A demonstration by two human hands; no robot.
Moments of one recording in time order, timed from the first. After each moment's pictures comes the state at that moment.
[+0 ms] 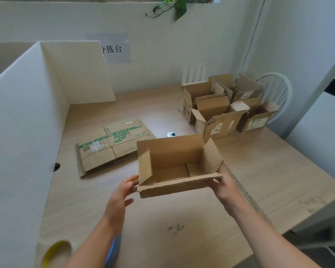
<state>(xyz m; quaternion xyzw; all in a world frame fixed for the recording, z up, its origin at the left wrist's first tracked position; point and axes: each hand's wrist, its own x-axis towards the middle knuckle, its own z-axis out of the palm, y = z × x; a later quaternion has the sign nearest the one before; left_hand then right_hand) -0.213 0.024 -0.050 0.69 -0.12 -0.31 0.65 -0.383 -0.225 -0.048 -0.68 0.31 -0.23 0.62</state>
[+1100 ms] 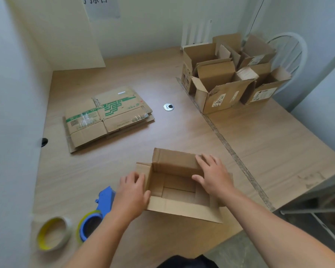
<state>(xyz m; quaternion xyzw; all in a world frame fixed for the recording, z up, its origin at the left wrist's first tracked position) -0.233 0.005 -0.119 0.92 -0.36 -0.15 0.10 -0.380 -0.238 -0.119 -0.94 0.31 0.05 0.14</state>
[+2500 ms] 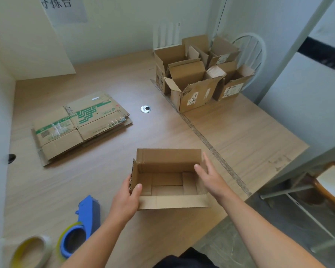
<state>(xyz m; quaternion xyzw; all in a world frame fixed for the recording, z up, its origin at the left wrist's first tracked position) -0.259 -0.013 -0.120 0.84 -0.19 -0.32 0.40 -0.437 -0.229 -0.098 -0.67 0.44 -0.10 0.59</state>
